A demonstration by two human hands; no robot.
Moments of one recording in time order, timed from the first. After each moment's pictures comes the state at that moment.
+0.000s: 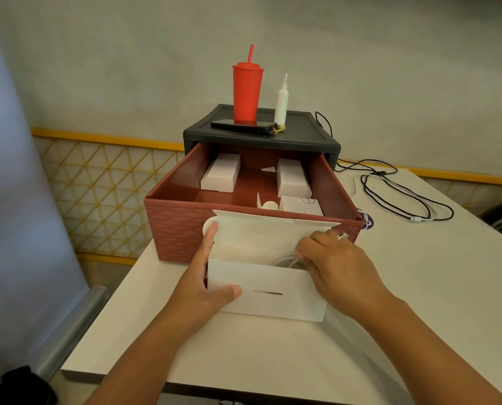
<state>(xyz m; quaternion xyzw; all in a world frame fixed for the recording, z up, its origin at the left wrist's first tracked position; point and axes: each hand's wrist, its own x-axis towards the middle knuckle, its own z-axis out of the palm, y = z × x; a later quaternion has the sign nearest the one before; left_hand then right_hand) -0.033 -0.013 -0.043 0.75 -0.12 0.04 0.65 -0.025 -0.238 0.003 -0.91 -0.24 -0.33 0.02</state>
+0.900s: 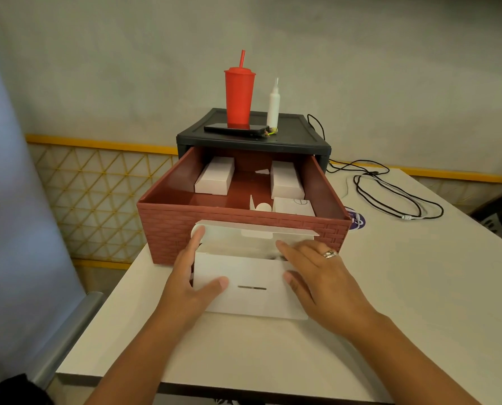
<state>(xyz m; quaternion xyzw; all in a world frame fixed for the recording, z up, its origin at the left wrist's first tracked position) -0.039 -0.014 -0.035 0.78 -0.07 0.09 0.62 -0.037 -0.239 -0.022 -0.91 -0.25 -0.33 0.09</state>
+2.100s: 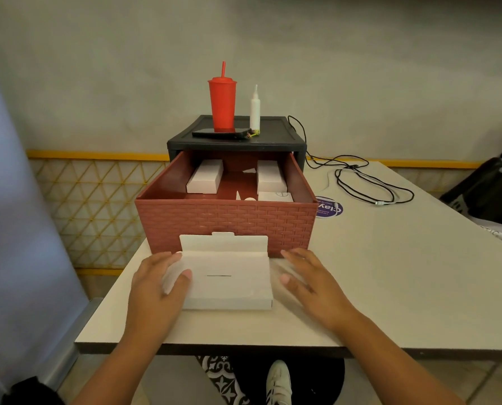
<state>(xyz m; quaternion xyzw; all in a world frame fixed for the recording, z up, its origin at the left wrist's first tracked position) -0.081 0.001 -0.046 0.85 -0.01 0.24 0.46 -0.076 -0.259 -0.051 -0.92 -0.13 -0.09 0.37</state>
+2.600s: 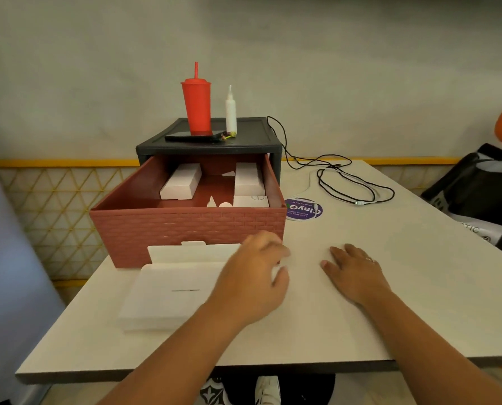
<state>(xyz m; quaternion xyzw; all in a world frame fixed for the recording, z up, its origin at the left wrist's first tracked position) -0.061 -0.151 -0.004 0.86 -0.33 0.22 0.32 -0.032 -0.377 -0.056 -0.99 0.12 -0.03 0.10</state>
